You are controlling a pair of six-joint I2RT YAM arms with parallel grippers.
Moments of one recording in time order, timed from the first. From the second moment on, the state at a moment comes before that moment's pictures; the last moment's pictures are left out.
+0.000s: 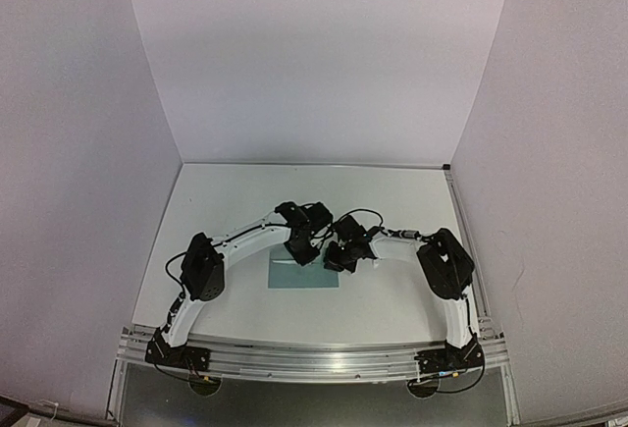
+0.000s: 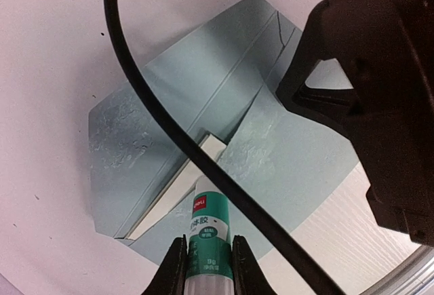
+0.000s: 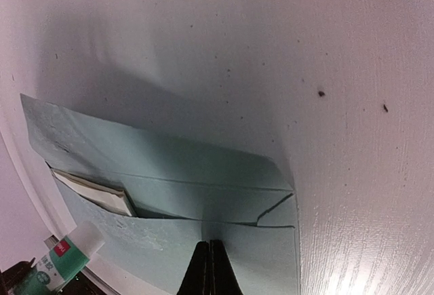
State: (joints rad) left arm -0.93 2.30 2.08 -1.18 -0.07 0.04; right arm 0.73 2.13 1.39 -0.36 -0.30 1.03
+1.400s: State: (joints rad) left arm -0.93 2.31 2.04 -1.25 -0.06 0.14; right arm 0.72 2.14 1.44 -0.43 -0.30 1.00
